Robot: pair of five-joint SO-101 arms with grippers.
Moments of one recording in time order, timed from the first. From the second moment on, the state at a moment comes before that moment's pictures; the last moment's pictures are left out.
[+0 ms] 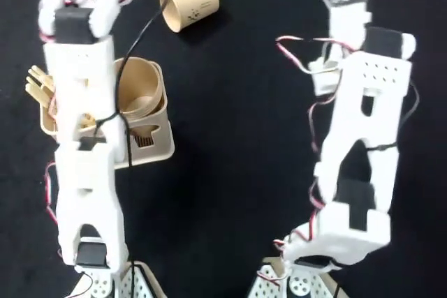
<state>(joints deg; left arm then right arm) -3.2 38.4 -92.5 78.2 11.6 8.1 3.6 -19.9 96.2 22.1</state>
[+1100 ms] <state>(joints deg) -42.1 -11.8 -44.2 101.0 -6.5 -38.4 -1.3 -21.3 93.4 -23.9</state>
